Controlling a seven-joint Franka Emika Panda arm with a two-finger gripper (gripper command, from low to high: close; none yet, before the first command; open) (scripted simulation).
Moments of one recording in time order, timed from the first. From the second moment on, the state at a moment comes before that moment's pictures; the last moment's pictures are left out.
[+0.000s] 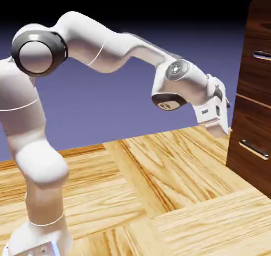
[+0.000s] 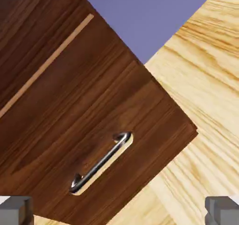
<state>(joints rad) 0.35 -0.08 -0.45 -2.22 0.97 2.99 0.65</state>
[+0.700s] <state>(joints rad) 0.67 0.38 -0.87 -1.66 1.88 2.94 0.56</state>
